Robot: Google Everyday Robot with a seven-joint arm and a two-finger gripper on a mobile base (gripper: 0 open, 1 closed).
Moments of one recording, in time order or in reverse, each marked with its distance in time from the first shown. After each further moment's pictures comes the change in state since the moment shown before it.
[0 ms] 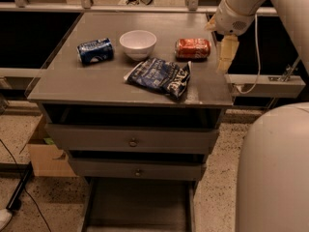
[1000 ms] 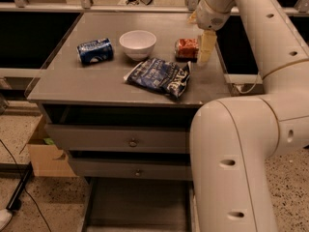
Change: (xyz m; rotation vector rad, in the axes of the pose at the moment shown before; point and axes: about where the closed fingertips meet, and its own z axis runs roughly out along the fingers) arm -0.033 -0.067 0.038 0.043 -0.050 -0.069
